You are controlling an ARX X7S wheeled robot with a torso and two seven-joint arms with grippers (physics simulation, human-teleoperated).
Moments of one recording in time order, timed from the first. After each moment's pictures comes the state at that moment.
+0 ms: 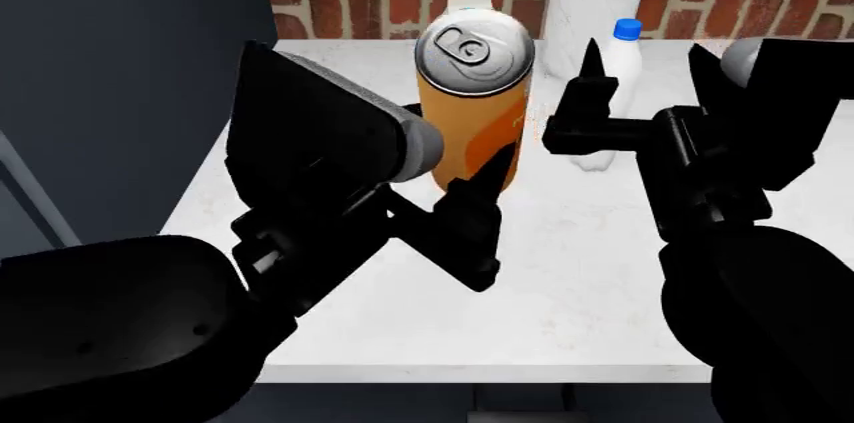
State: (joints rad) left arm -0.94 -0.22 0.12 0.68 -1.39 -1.32 -0.58; right arm 0.73 0.22 0.04 -0.71 0.58 1.12 0.40
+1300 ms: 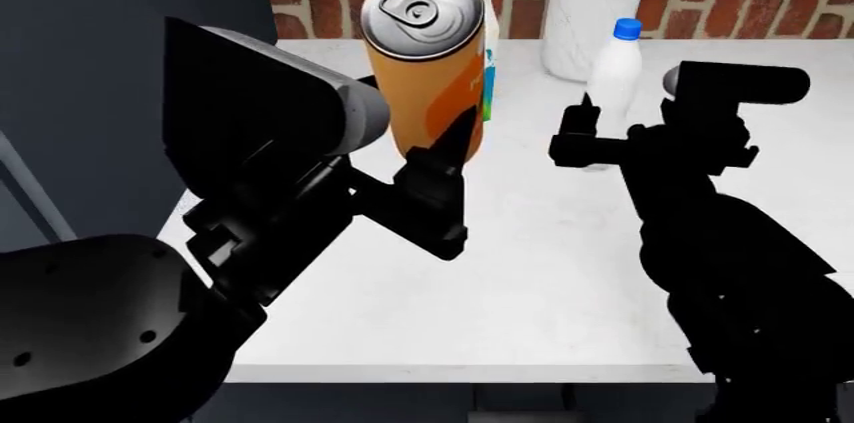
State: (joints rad) left arm -0.95 -0.29 0.10 0.70 -1.45 -1.25 -0.68; right arm 0.78 0.28 -0.06 -0.18 0.46 0.90 0.29
